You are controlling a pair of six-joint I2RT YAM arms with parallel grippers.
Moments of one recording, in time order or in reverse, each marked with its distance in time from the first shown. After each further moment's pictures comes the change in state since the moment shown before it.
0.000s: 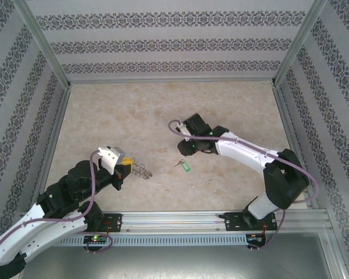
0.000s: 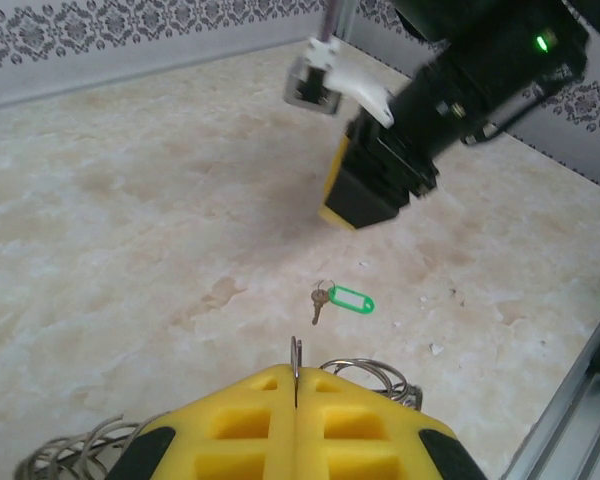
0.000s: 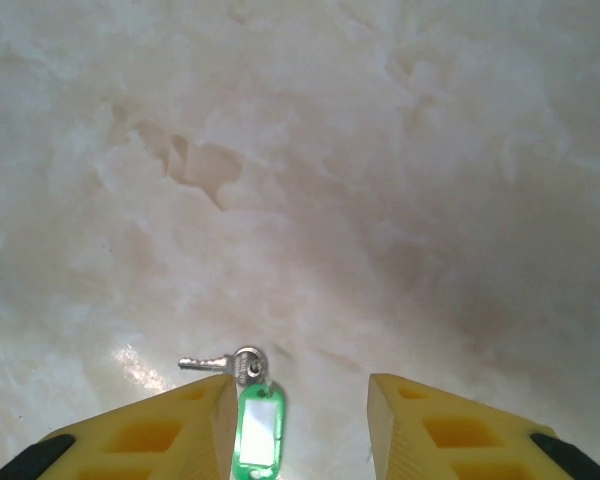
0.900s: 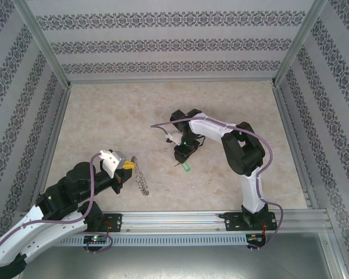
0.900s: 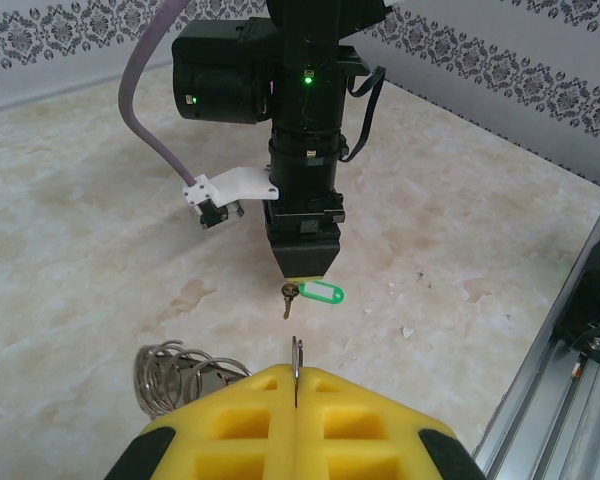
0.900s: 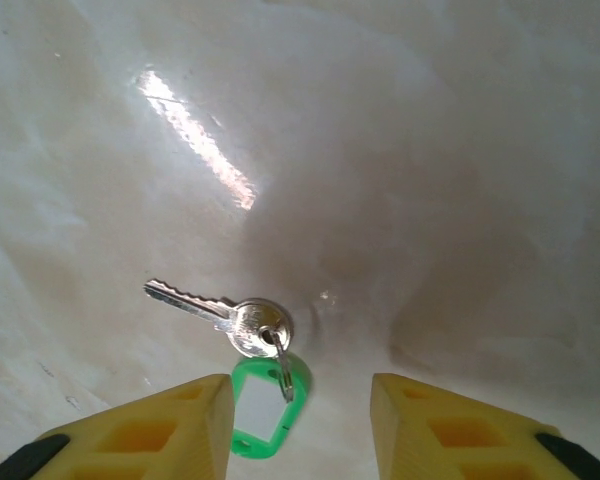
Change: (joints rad) left arm 0.000 -0.028 -0.010 -0.002 0.082 0.051; right arm -0.042 0.479 0.385 -0.475 -0.172 -0.294
